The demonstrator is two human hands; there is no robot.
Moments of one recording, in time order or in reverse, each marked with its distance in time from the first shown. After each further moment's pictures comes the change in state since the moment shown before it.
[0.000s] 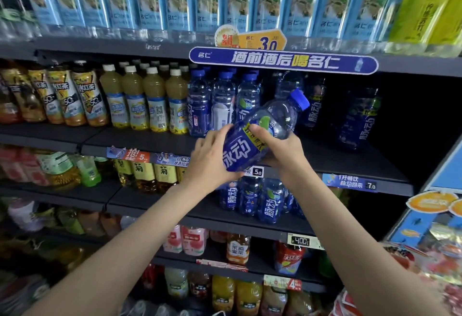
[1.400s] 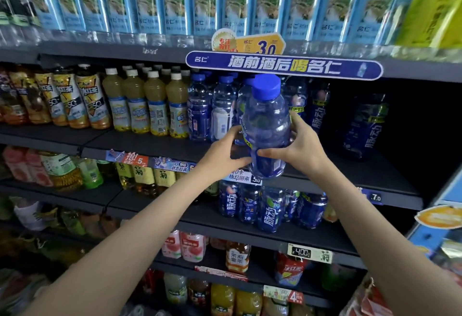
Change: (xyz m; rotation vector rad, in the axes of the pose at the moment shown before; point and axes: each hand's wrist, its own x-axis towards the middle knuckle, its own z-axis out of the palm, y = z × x) left_hand 0.040 0.011 0.018 -0.502 -0.175 -0.061; right_hand 0.031 -0.018 -0.047 -0.630 -0.147 -0.469
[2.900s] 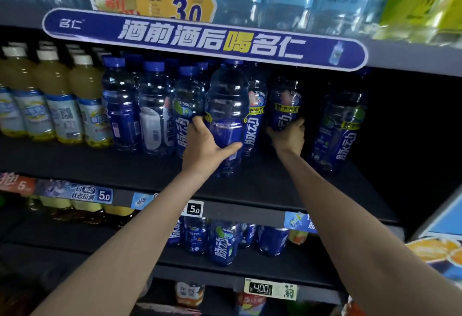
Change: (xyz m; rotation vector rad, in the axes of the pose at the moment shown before) left_hand 0.138 -0.030 0.106 0.147 0.398 -0.066; right_hand 0.138 0.188 -0.044 -0.323 0.443 0.502
